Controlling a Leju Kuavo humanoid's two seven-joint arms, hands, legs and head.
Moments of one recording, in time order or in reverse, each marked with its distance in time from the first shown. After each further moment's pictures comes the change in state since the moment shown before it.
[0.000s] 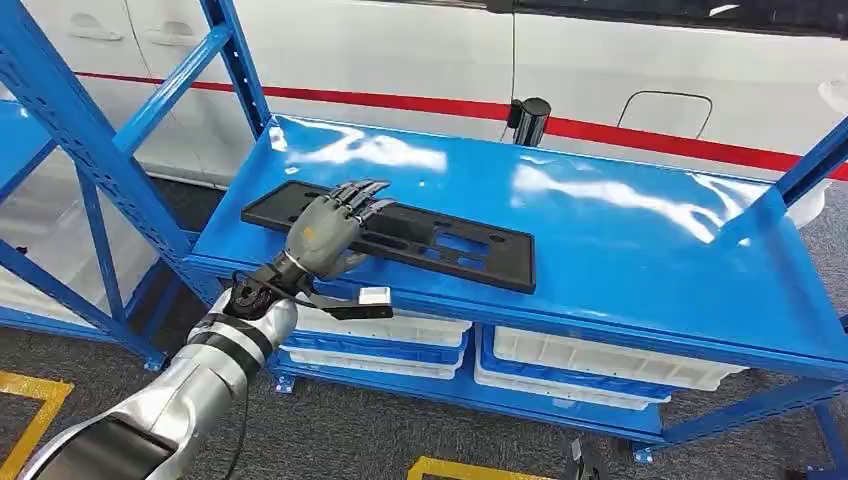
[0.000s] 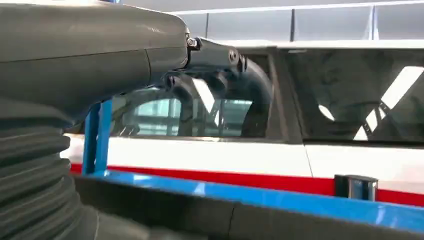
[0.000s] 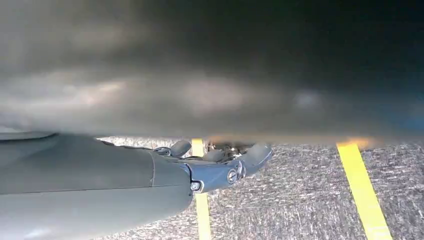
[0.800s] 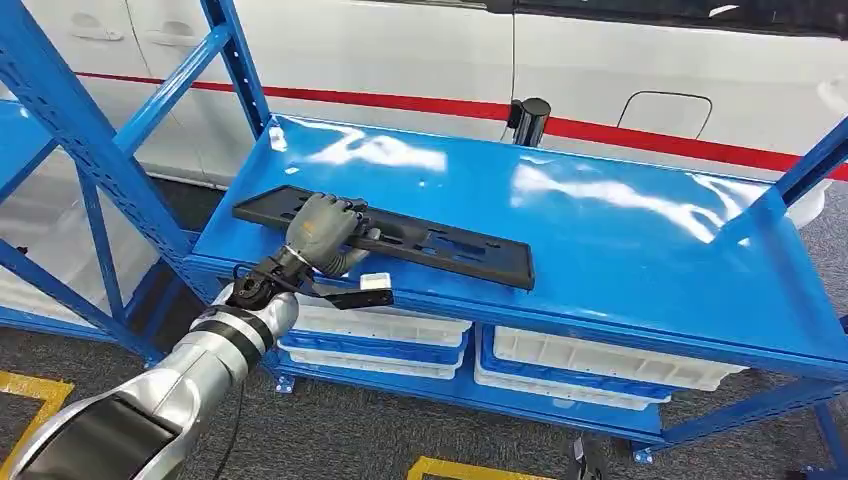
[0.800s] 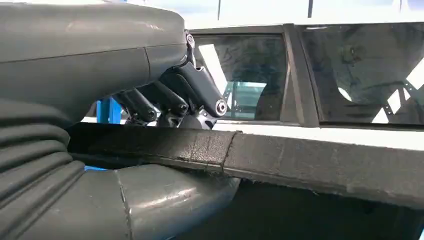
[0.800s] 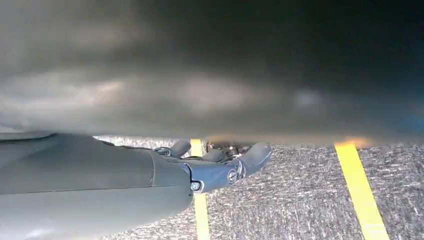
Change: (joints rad) left arm -0.078 -0.004 -0.083 0.138 0.106 0.005 0.057; right arm -0.001 -0.007 0.000 0.000 0.000 0.005 -0.004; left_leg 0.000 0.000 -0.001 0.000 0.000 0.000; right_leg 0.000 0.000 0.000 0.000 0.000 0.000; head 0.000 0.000
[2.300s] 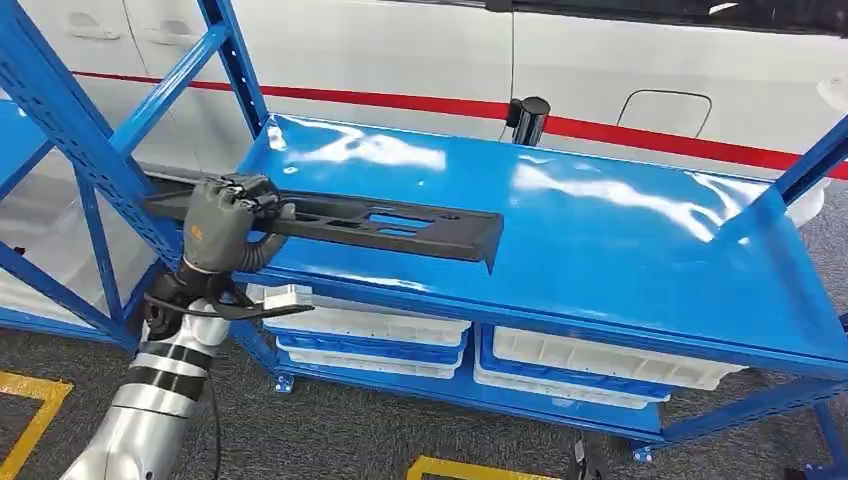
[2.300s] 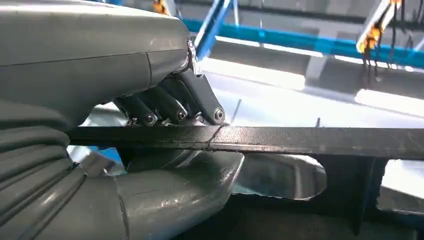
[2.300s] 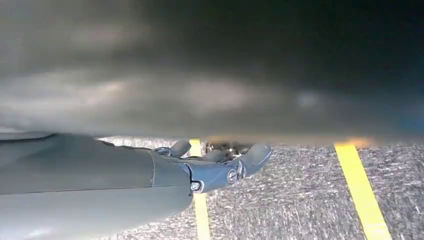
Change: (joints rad) left arm 0.315 0.073 0.432 -0.697 0.020 -0.003 -0.314; right arm 0.010 0.008 -0.011 0.000 -0.013 0.000 -0.016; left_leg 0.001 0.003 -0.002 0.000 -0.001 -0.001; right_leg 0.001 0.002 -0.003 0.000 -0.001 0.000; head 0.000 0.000
